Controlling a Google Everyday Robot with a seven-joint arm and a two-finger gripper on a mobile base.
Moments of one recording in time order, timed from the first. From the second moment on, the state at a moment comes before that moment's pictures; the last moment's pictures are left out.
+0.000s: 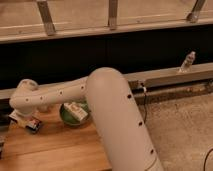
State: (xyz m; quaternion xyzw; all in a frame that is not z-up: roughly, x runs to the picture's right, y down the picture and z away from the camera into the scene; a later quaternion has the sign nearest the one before) arm -0.425 0.160 0.778 -0.32 -0.15 0.19 0.92
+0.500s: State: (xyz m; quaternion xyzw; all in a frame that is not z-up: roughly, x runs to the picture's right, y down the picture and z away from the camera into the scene) arm -0.411 0.168 0.802 -0.33 -0.13 0.21 0.91
